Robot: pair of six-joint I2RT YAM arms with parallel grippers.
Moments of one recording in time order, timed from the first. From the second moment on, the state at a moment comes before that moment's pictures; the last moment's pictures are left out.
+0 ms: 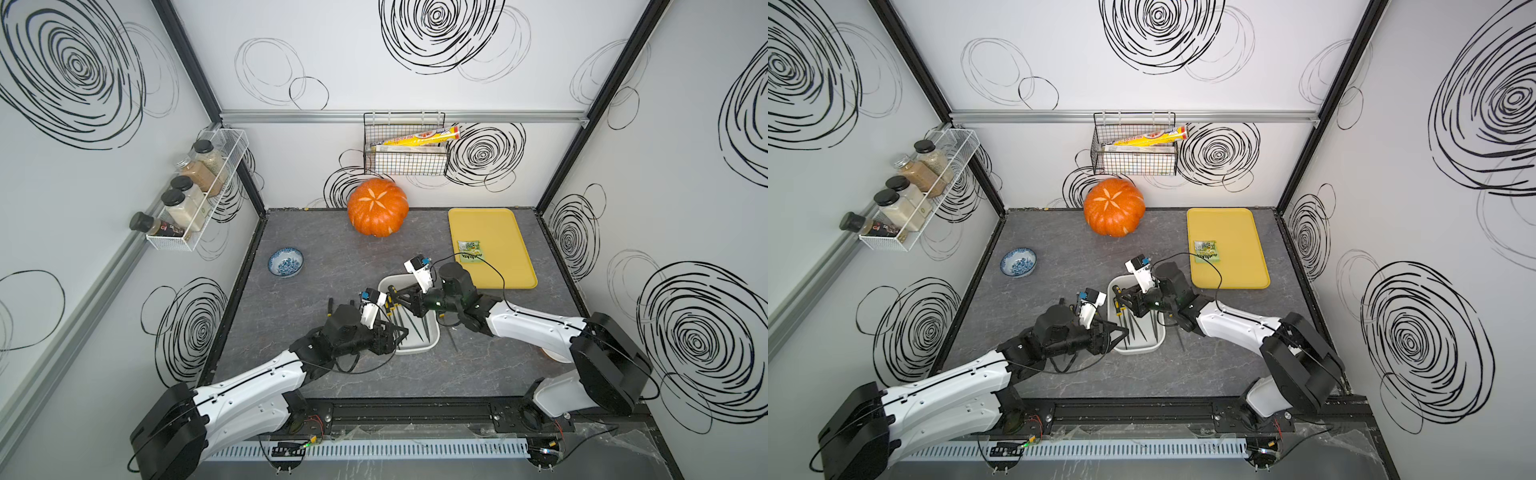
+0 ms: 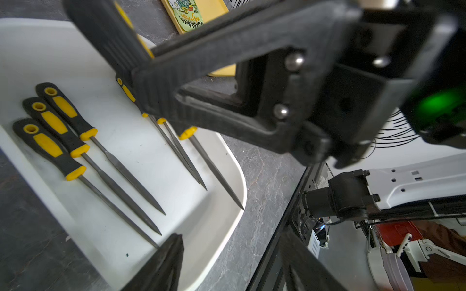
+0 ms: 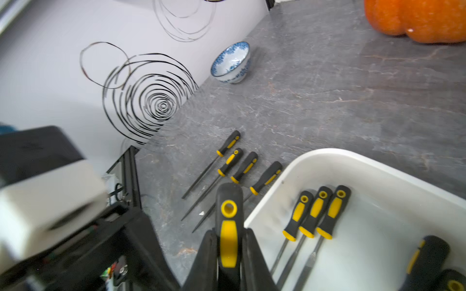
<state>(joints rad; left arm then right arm) -0.79 1.00 0.39 0.15 0.30 -0.66 0.77 1.46 0.75 0.31 -0.47 0.42</state>
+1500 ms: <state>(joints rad) -1.02 1.21 0.38 0.50 0.12 -0.64 0.75 1.23 0.40 0.93 -0.45 0.67</state>
